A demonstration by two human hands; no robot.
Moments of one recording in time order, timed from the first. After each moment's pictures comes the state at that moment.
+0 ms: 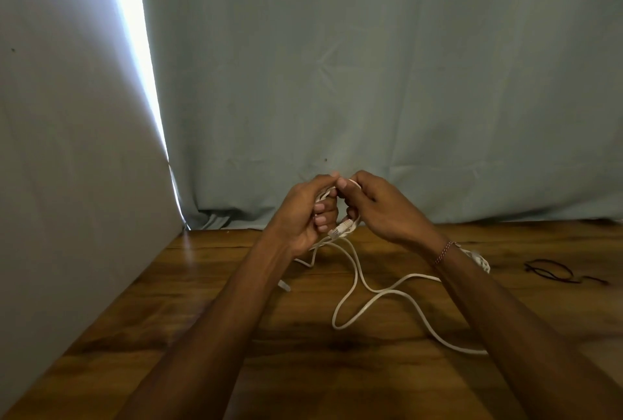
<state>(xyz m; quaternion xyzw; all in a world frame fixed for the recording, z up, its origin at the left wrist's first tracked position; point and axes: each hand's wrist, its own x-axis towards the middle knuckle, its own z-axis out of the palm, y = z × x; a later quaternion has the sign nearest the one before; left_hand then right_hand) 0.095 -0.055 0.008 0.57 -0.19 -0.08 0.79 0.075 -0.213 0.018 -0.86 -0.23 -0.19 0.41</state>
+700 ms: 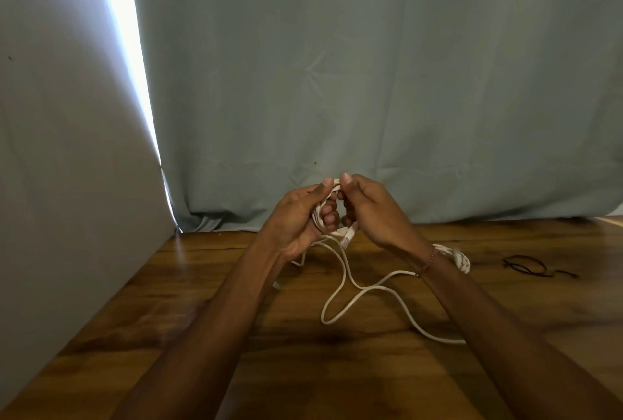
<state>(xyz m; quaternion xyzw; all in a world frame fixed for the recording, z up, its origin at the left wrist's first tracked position) 0.080 -0.061 0.006 0.54 -0.23 -0.08 0.80 0.062 -0.213 0.012 -0.80 -0.20 -0.18 0.54</state>
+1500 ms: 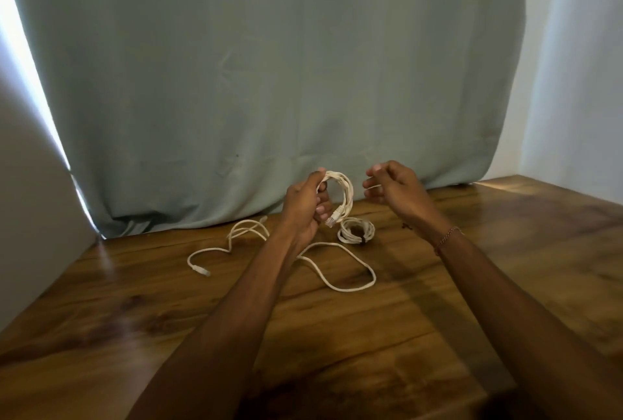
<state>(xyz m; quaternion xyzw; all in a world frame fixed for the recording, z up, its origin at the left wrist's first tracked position) 0.048 -0.209 -0.010 0.56 -0.16 -0.06 0.81 0.000 -0.384 -0.006 -0.77 -0.02 -0.27 0.57</state>
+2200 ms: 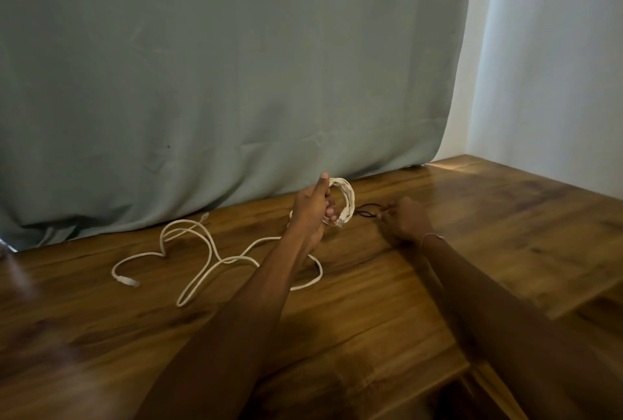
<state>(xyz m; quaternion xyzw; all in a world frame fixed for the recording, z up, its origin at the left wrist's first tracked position) 0.069 -0.328 -0.059 0.58 -0.14 -0.12 0.80 0.046 -0.543 -0.118 -0.92 0.18 -0.21 0.29</state>
